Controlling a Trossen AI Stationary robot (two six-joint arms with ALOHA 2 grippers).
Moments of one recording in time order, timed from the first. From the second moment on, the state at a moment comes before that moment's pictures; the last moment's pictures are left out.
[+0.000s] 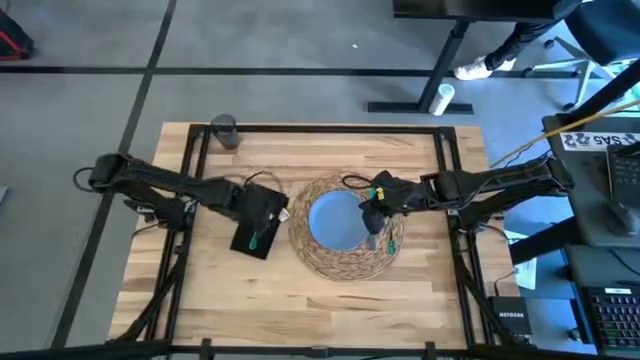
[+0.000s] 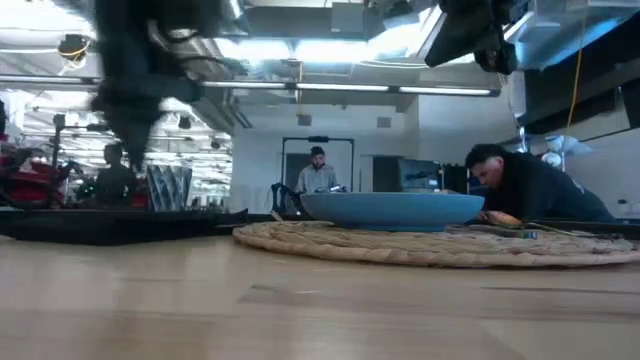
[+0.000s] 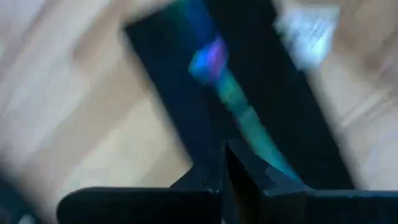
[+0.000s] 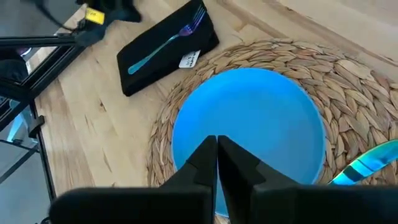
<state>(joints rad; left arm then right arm) -0.15 1.37 0.89 -1.11 -0.28 -1.02 0.15 1.21 1.01 -0.58 0.23 0.83</state>
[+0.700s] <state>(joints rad) -0.35 1.38 0.64 -0.90 -0.18 -1.47 0.15 1.21 1.01 -0.57 0.23 0.81</state>
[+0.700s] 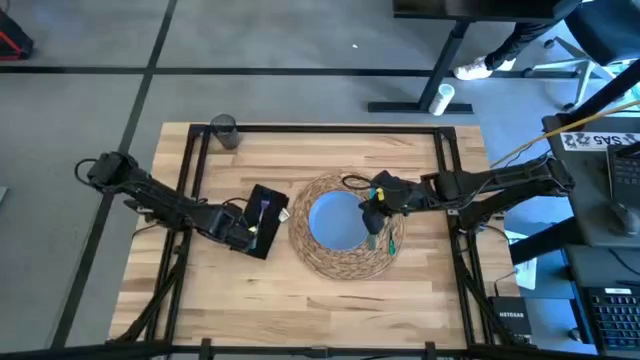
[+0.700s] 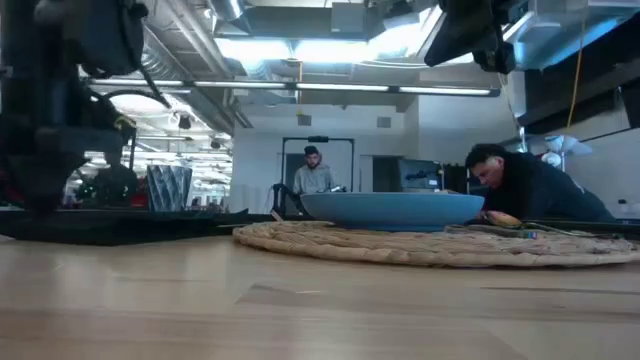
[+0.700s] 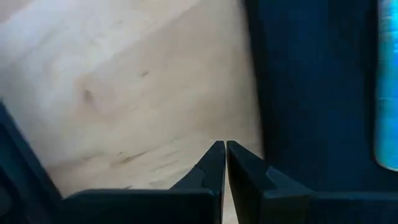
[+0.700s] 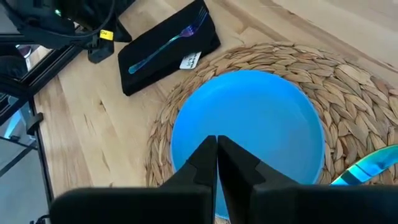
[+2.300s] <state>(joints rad) -0.44 1.38 0.73 -0.65 -0.27 -1.55 0.15 1.21 1.01 -0.57 0.23 0.80</state>
